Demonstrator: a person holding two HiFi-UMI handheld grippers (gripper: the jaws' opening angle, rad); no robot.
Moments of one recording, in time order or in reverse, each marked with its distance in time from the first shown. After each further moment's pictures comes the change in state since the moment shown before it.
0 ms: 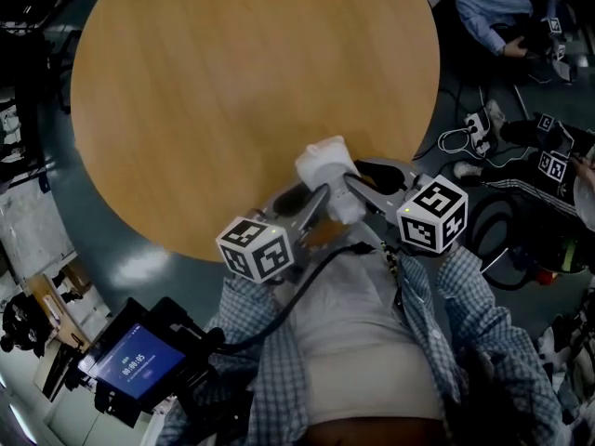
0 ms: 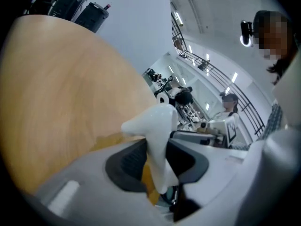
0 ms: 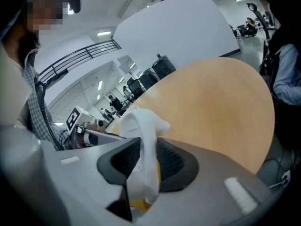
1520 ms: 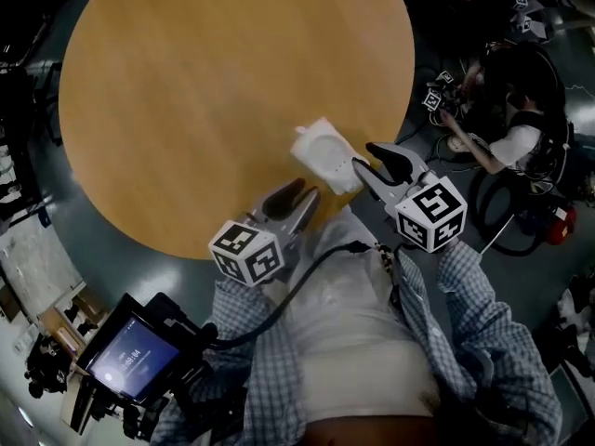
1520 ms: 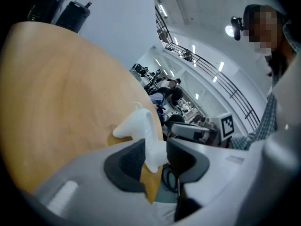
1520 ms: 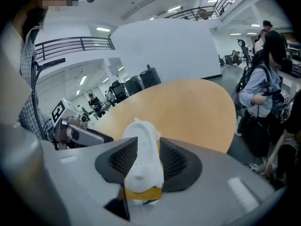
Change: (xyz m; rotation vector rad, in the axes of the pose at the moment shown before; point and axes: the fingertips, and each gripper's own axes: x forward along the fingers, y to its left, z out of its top) left arm -0.042 -0.003 -0.015 0.136 0.073 -0.100; right arm -0.027 0.005 -0.009 -0.099 -0.123 -0.312
